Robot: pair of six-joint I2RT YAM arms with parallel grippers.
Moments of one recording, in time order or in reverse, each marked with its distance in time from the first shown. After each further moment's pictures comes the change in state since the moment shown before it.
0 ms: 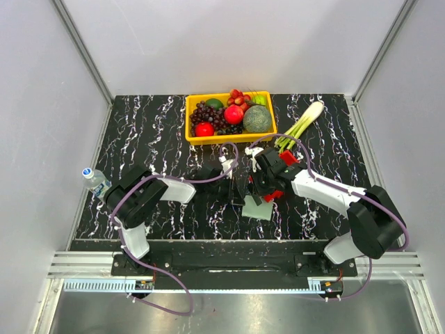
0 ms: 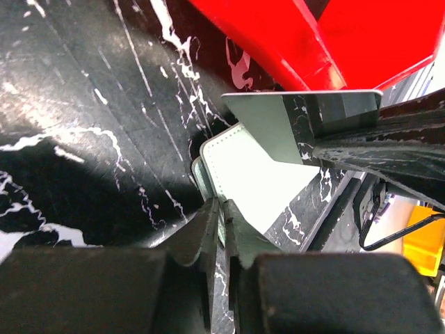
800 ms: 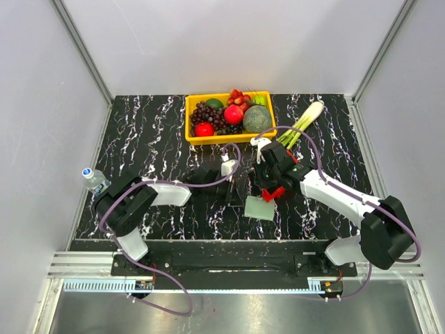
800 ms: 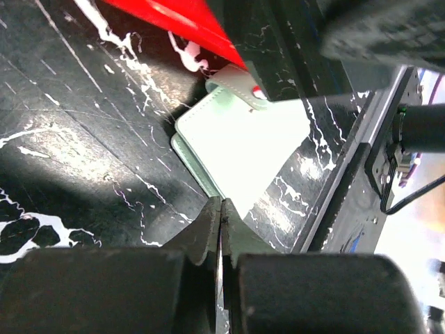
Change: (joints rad) left arm -0.016 -0.075 -0.023 -0.018 0.032 0.163; right arm -0.016 -0.098 0.027 -0.003 0.048 -0.001
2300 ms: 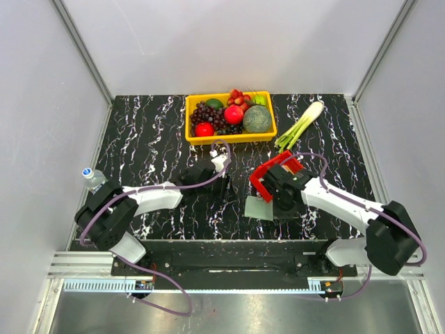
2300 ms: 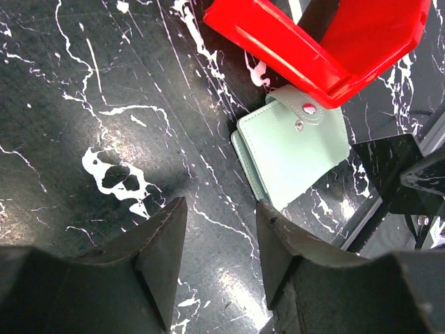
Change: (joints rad) left arm 0.000 -0.187 -0.026 -0.179 -0.255 0.026; right arm 0.063 -0.072 -0.072 -0.568 0.041 0.524
